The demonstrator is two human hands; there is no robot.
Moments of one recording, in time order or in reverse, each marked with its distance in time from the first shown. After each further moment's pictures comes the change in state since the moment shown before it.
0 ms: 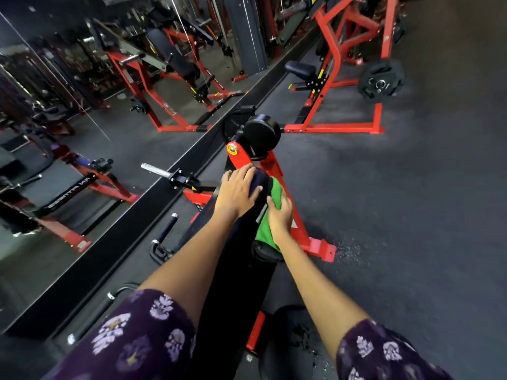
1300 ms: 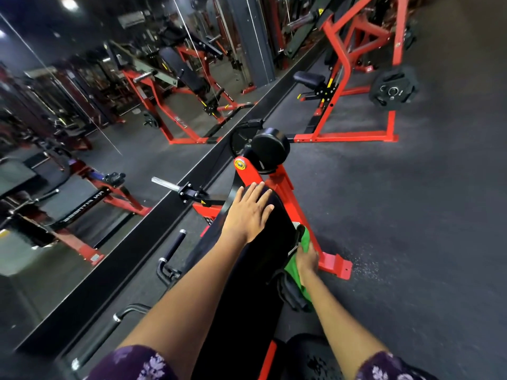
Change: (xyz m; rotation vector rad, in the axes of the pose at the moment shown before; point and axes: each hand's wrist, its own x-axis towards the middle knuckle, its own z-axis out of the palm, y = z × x) left_hand 0.003 0.004 0.007 0.117 -0.097 0.046; right_hand 0.024 0.104 -0.014 -0.150 -0.001 0.367
